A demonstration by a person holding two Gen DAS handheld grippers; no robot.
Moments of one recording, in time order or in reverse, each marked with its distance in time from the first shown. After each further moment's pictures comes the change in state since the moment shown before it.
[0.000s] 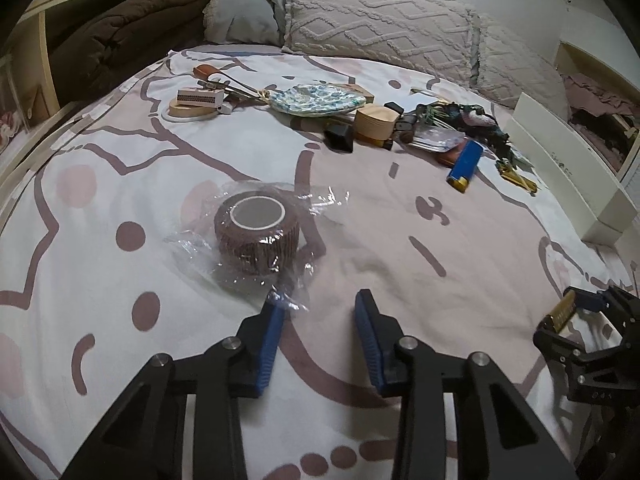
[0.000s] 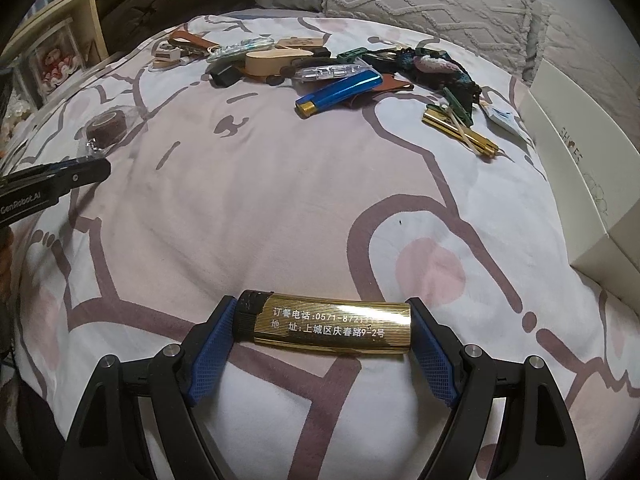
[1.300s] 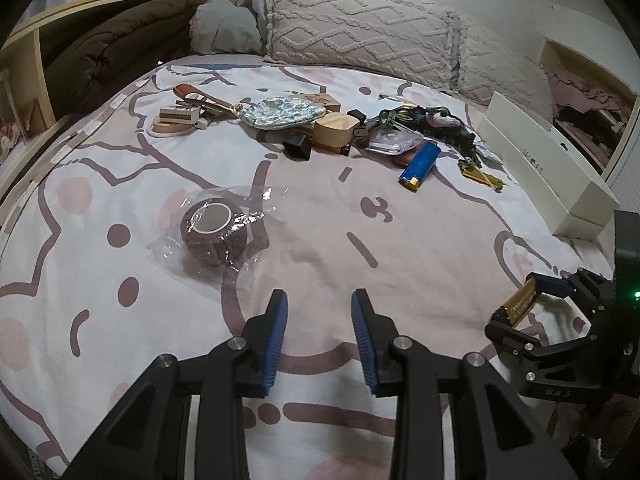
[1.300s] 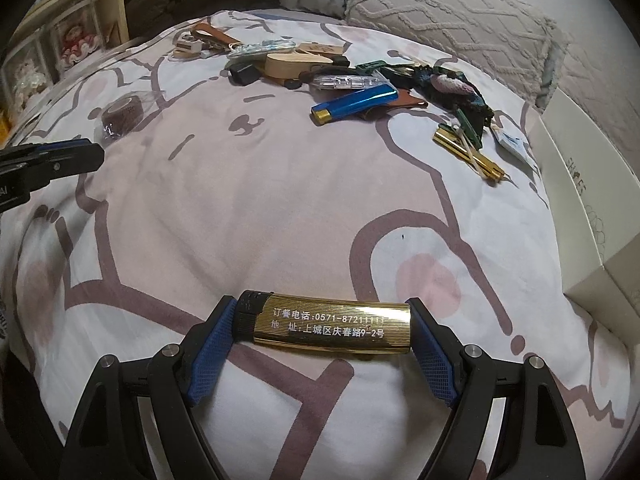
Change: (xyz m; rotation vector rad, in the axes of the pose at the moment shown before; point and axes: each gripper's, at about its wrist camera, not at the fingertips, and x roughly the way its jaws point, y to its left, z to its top) left arm -0.027 -0.035 -0.003 0.017 -0.014 -0.009; right arm -0.003 0.000 0.001 -0.101 -0.022 0.002
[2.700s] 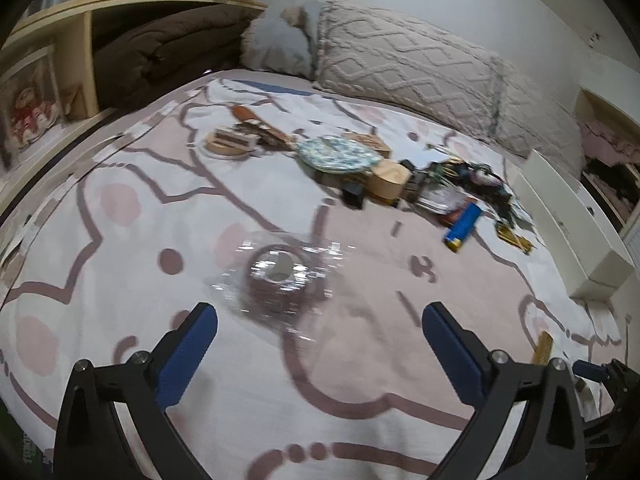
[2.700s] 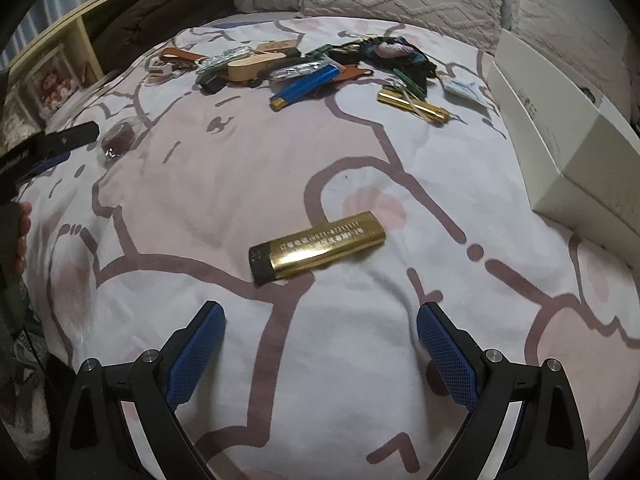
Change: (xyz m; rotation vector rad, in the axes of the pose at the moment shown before) left arm -0.013 0.045 0.023 -0.154 -0.095 0.079; right arm -0.036 -0.026 -0.027 0.171 0.041 0.037
